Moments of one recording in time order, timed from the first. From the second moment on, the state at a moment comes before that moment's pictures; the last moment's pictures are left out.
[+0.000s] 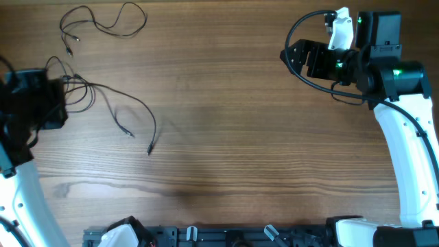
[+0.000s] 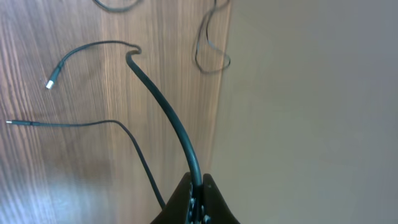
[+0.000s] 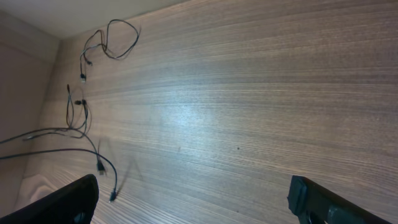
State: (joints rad) left arm 0.44 1.24 1.67 -1.23 0.26 -1.33; right arm 0.08 1.47 1.48 -0.85 -0.45 0.26
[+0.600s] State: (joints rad) left arm 0.94 1.46 1.67 -1.22 -0.09 -1.57; right arm 0.08 1.49 1.48 -0.84 -0.44 0.26
